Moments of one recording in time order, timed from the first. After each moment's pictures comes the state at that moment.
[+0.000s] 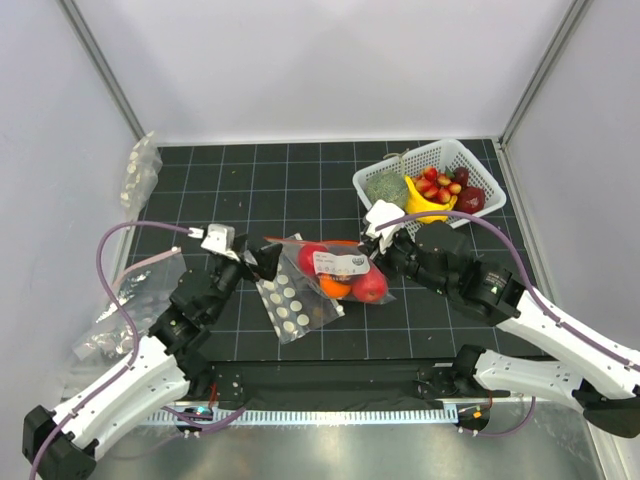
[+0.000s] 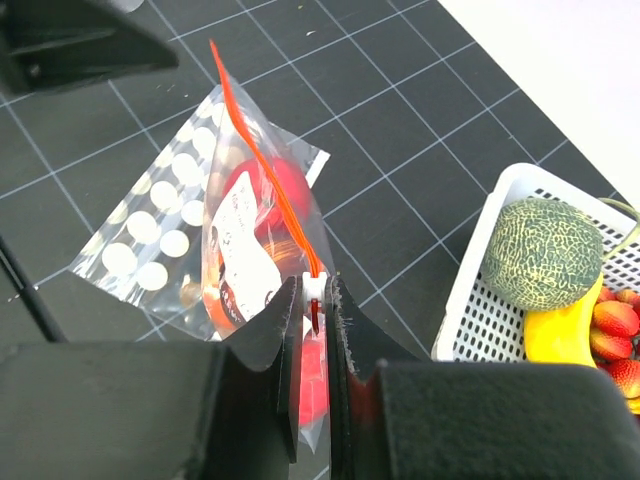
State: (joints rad) left arm -0.68 0.59 0.39 0.23 -0.28 -0.23; right arm 0.96 0.91 1.05 -0.47 0.14 -0.17
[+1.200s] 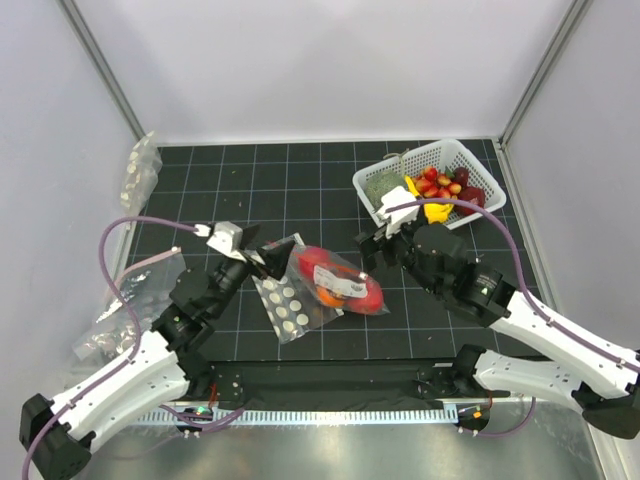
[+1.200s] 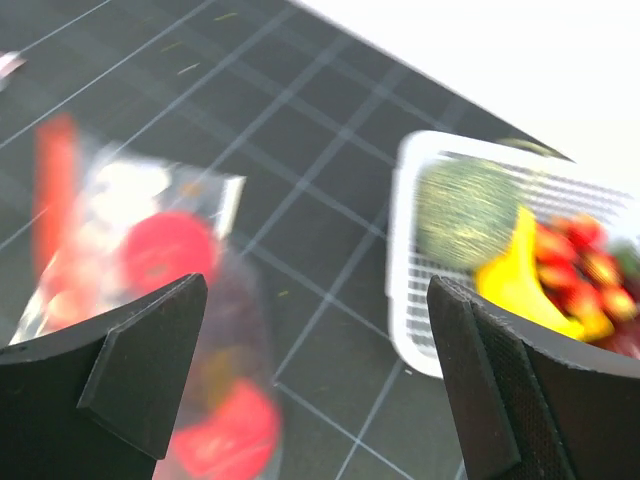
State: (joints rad) left arm -0.74 0.66 0.43 0.39 -0.13 -0.13; right arm 0.94 0.91 0.99 -0.33 0.38 -0.07
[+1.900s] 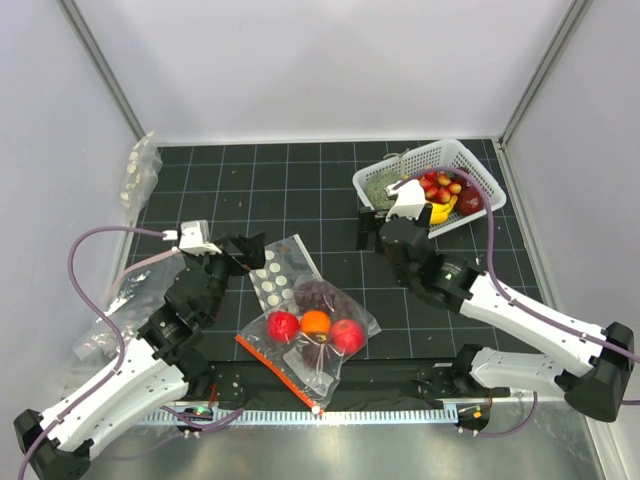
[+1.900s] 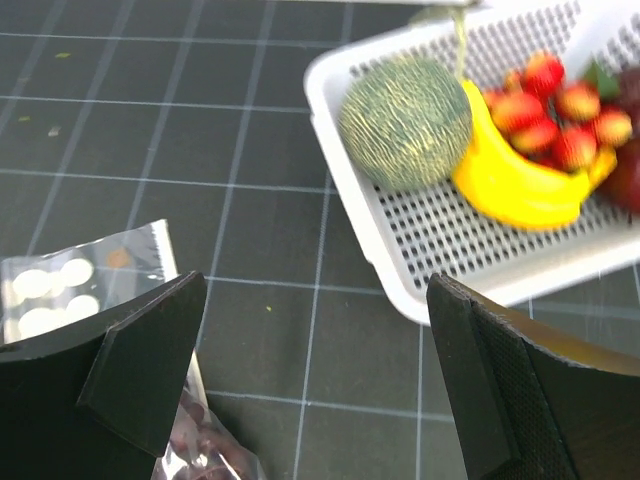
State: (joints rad) left arm -0.74 0.55 0.49 0.04 -0.58 -0.44; right arm 0.91 1.06 0.95 -0.27 0.74 0.33
